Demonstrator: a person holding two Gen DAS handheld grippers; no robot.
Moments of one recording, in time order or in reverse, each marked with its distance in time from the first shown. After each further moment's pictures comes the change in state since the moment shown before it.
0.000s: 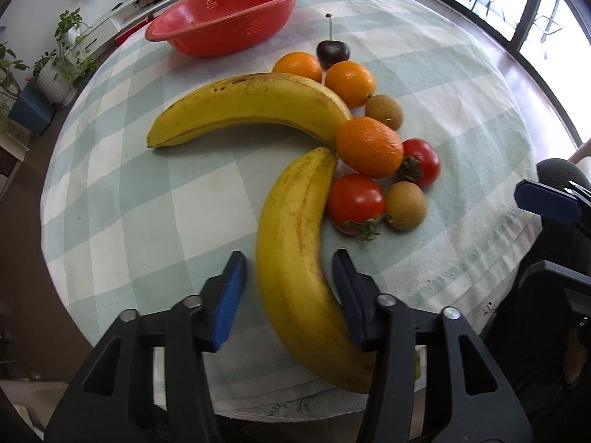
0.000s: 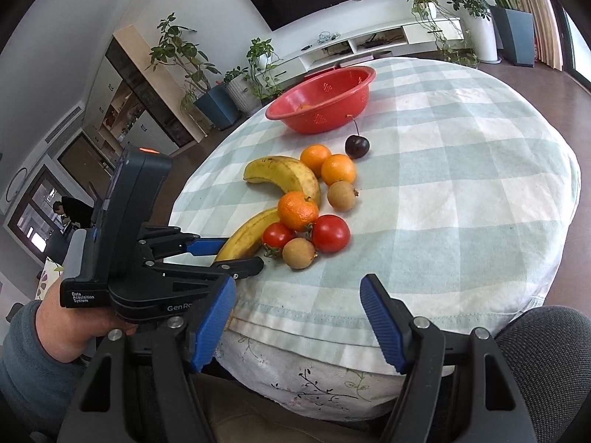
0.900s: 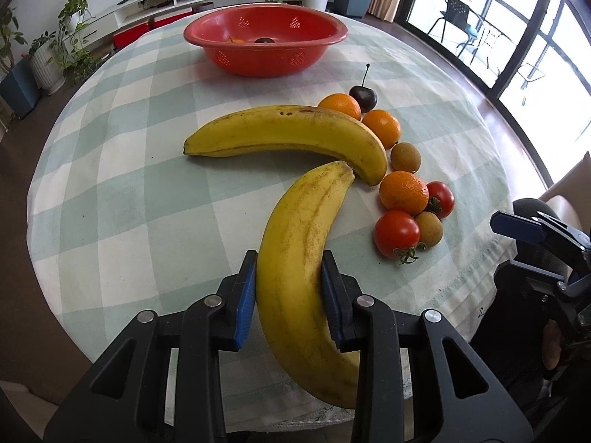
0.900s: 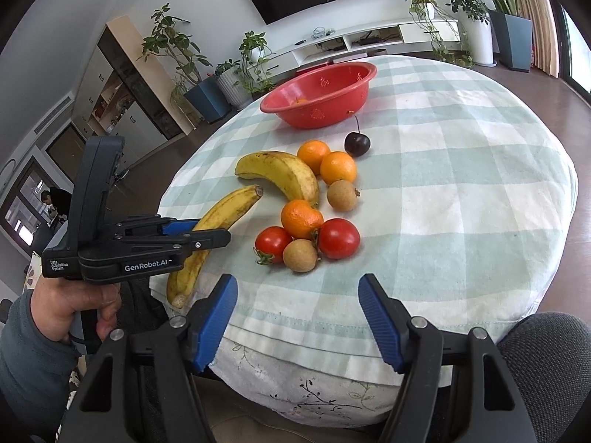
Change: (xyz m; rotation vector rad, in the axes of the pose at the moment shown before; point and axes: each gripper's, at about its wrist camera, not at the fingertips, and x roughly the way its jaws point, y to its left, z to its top) left arm -0.016 0.068 -0.014 -0.102 -0.137 -0.202; right arm 0.014 0.011 0.006 -0.028 0.022 -0.065
